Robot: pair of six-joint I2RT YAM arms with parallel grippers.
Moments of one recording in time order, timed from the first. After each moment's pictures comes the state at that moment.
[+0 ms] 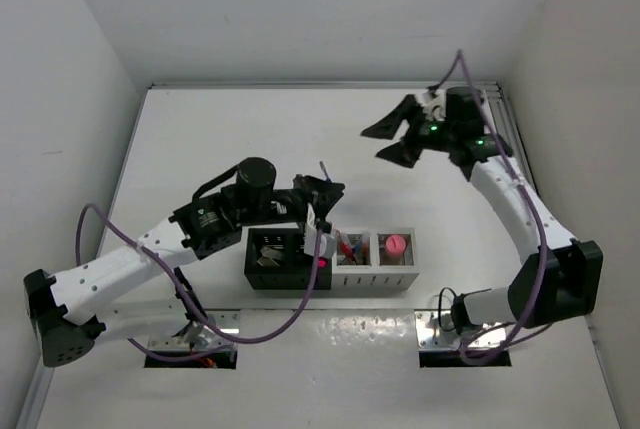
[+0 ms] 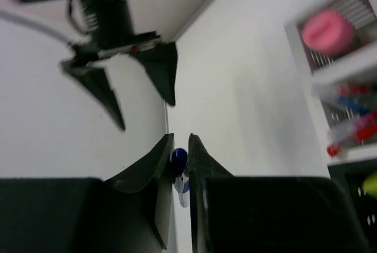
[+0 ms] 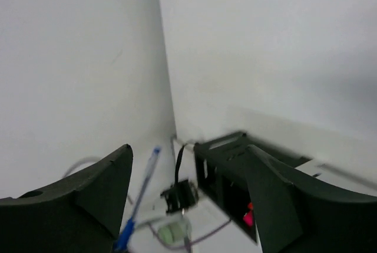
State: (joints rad) left arm -0.95 1.05 1.00 -0.22 0.35 1.22; right arm 0.25 1.38 1.14 -0.34 -0.66 0.99
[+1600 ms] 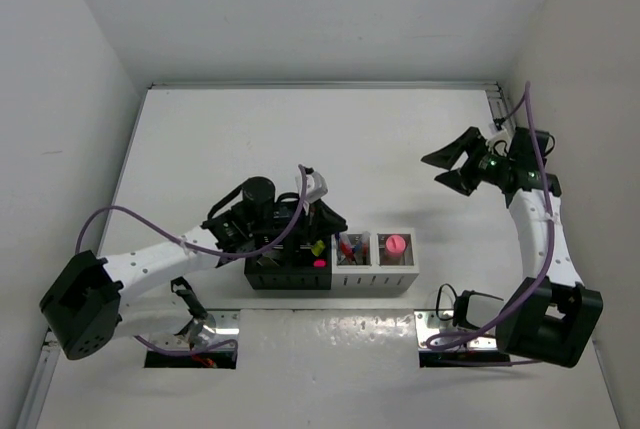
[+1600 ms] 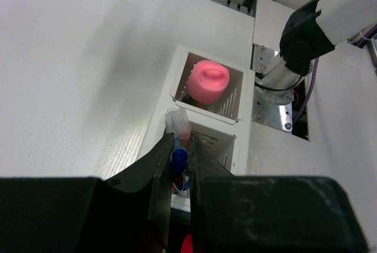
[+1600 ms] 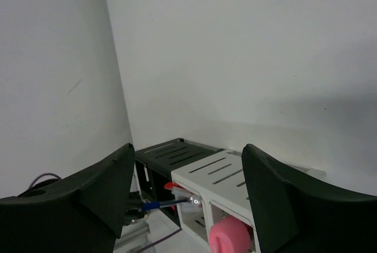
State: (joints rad) left arm -0.81 1.15 0.62 0.40 0.56 -0.15; right arm -0.26 1.18 0.90 -0.47 -0.80 0.64
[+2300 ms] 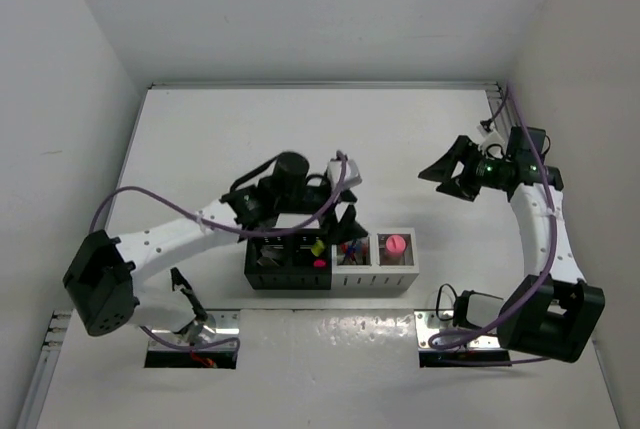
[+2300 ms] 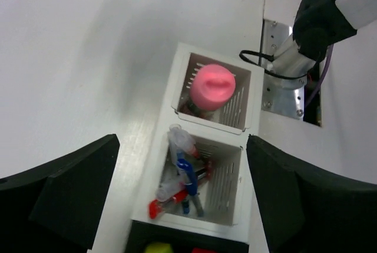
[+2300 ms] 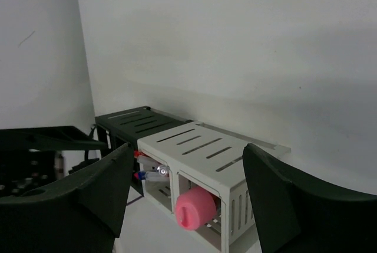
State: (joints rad) left arm -0.88 1.29 0.83 0.16 0.50 -0.04; right arm -0.25 1.21 0.94 -0.68 -0.82 0.35
